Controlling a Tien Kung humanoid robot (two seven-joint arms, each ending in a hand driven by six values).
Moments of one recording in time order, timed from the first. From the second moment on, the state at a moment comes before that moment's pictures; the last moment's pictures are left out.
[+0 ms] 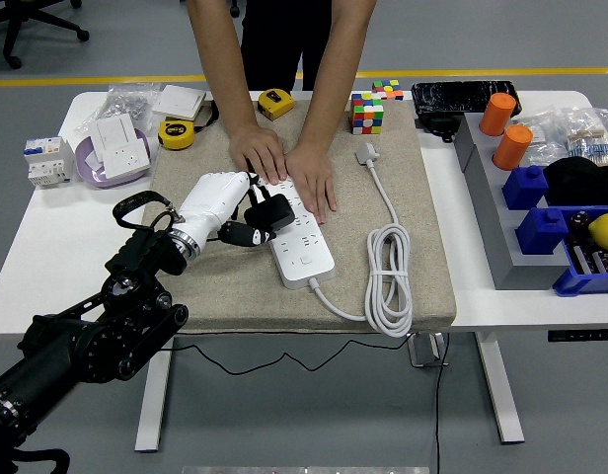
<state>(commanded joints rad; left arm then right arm) -0.57 0.07 -0.87 -0.86 2.10 0.30 0.00 0.08 -0.15 1.02 0.18 -1.39 0.04 -0.04</state>
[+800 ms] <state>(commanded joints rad) -0.57 0.09 -0.86 -0.88 2.10 0.24 0.01 0.08 -0.15 1.02 0.18 -1.39 0.04 -0.04</state>
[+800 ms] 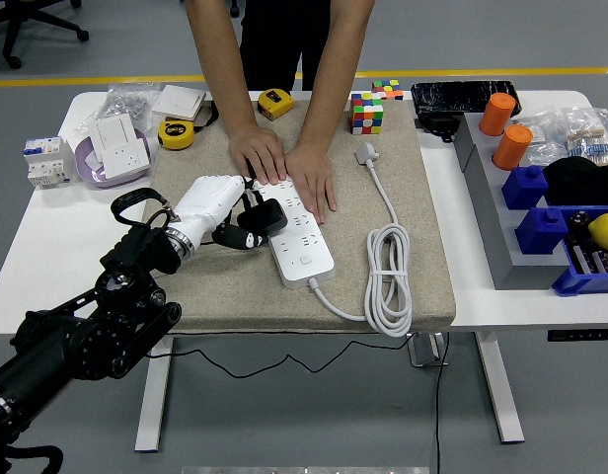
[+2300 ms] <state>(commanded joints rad) -0.58 0.10 -0.83 -0.88 2.09 0.20 -0.01 0.08 -0.15 1.02 0.18 -1.38 0.04 -0.04</state>
